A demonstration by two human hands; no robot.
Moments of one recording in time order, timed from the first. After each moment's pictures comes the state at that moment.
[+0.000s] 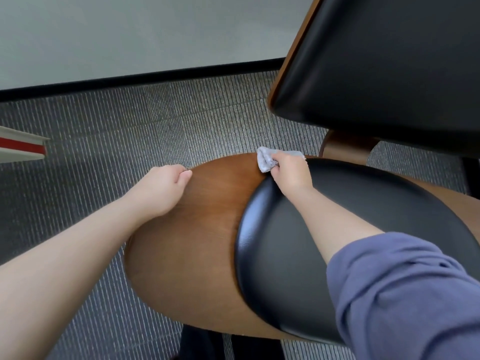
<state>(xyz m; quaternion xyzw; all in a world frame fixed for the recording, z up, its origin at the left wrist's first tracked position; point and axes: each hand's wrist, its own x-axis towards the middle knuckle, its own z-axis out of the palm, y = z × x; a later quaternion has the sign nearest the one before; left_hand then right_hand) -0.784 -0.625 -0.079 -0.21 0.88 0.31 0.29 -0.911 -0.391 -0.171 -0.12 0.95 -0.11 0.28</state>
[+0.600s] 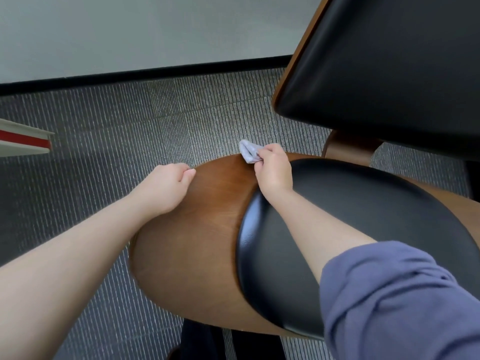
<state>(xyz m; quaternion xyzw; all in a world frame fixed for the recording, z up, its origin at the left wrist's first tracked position) -0.785 -0.624 -0.074 -0.23 0.87 0.32 0.29 -0.887 -0.430 -0.162 -0.09 0.94 -0.23 0.22</state>
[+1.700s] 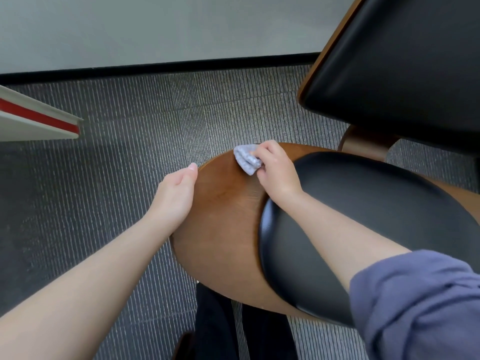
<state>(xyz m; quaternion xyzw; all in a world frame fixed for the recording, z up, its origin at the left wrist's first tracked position) -0.718 -0.625 -0.054 -0.43 0.71 0.53 0.18 -0.842 -0.451 -0.130 -0.29 0.89 -0.30 0.16</state>
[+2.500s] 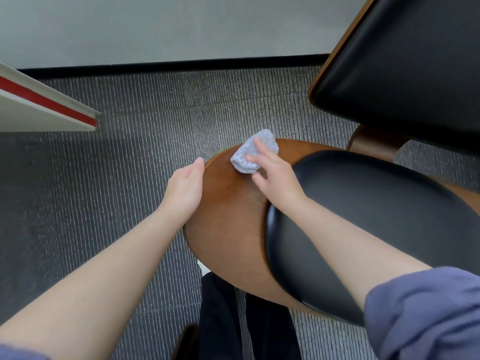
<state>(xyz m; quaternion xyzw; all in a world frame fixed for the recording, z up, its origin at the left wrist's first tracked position) -0.712 -0.618 -0.054 -0.49 0.69 0.50 0.15 -0.814 -0.452 -0.108 -0.30 0.86 -0.34 0.23</state>
